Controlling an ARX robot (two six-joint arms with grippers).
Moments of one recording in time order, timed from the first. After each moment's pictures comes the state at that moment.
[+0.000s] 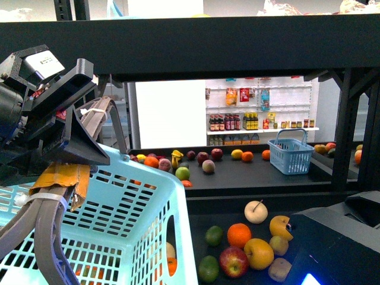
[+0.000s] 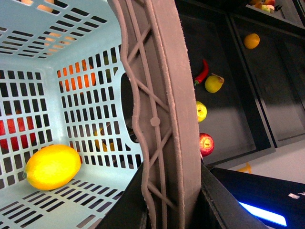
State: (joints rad) left arm -0.20 1.44 1.14 -0.28 0.41 -0.33; right arm 0.40 2.87 1.66 0.40 -0.17 -0.29
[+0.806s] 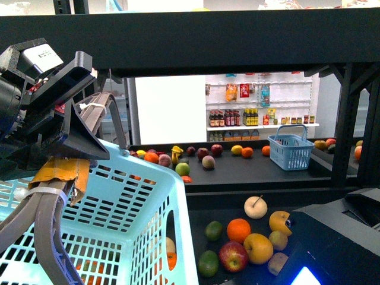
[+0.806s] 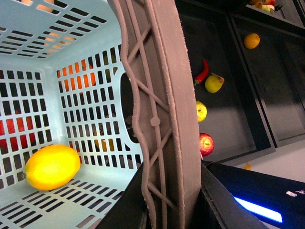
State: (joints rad) left arm -0.20 1.44 1.14 -0.28 0.41 -0.33; right arm 0.40 2.91 1.76 0.32 -0.17 -0.28
